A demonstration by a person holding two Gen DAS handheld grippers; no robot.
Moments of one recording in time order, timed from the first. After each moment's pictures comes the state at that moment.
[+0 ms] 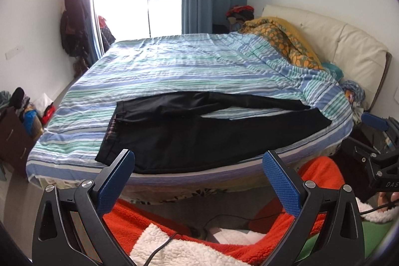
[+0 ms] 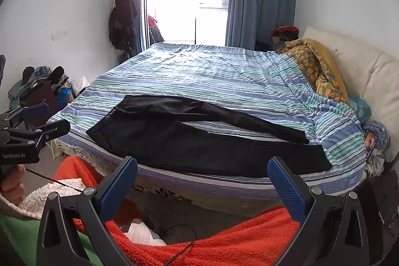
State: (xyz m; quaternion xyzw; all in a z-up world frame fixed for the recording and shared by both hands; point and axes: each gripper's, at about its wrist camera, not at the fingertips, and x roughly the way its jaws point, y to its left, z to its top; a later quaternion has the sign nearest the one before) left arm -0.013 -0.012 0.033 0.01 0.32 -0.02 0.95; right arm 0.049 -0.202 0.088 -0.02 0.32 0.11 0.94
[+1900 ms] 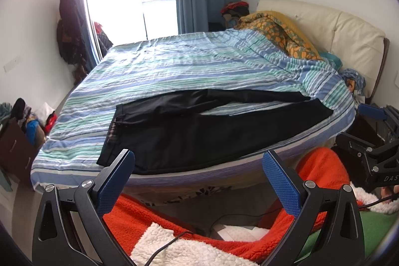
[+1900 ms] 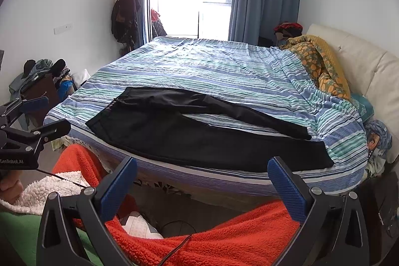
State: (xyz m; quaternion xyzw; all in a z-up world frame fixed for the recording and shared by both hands) left arm -0.013 -0.025 0.026 0.04 0.32 -0.03 0.95; right arm 0.053 -0.196 0.076 -0.02 0.33 0.12 0.94
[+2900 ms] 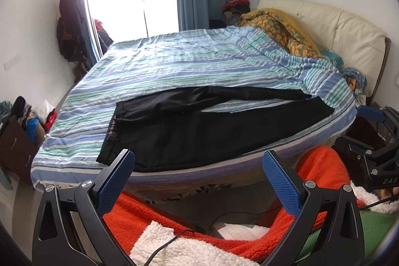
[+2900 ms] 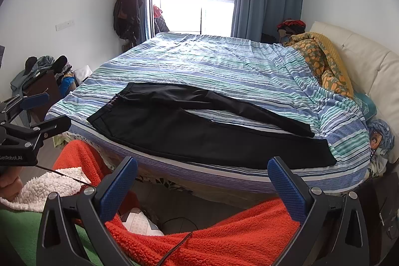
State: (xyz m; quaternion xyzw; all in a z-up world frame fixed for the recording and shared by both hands) left arm -0.011 -0.021 0.024 0.04 0.33 -0.02 0.94; right arm 0.055 -0.194 0.069 -0.02 0.34 0.12 0.93
